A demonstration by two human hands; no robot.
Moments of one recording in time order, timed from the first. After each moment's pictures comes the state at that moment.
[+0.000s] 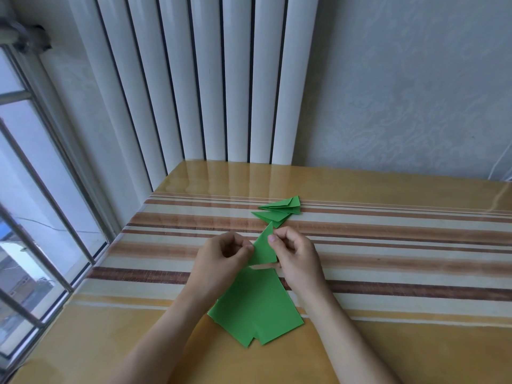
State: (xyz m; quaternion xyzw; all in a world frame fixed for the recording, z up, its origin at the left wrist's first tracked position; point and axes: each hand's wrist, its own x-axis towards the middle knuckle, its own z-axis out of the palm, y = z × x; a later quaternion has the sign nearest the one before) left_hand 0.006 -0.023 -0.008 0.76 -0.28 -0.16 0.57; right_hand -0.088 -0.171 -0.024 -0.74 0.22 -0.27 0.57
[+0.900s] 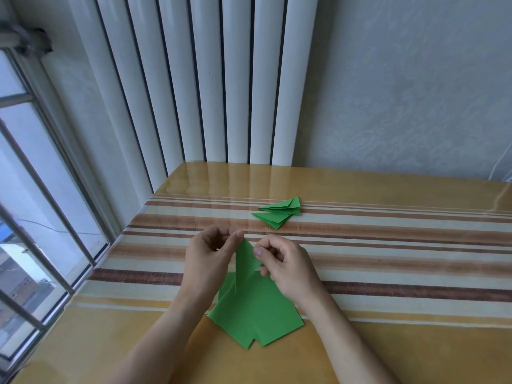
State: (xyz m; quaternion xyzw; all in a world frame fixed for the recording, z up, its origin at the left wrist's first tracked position) left_hand 0.003 -0.021 0.003 0.70 -0.21 -0.09 0.68; right_hand -0.094 -0.163 -0.015 -0.83 0.15 -0.20 0.50
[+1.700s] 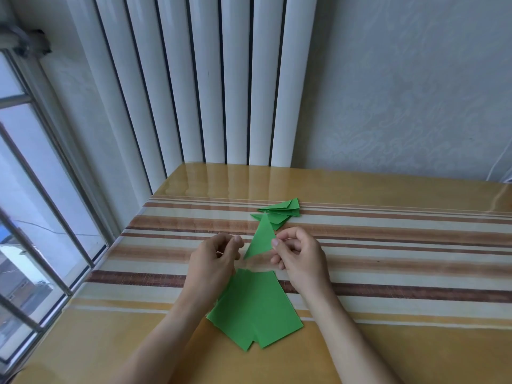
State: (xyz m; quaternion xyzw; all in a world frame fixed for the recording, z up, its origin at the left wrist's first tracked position) left_hand 0.008 -0.024 -0.010 0.79 -0.24 -0.10 0.55; right_hand -0.092 -0.178 -0.020 -0.73 0.25 -0.29 0.57
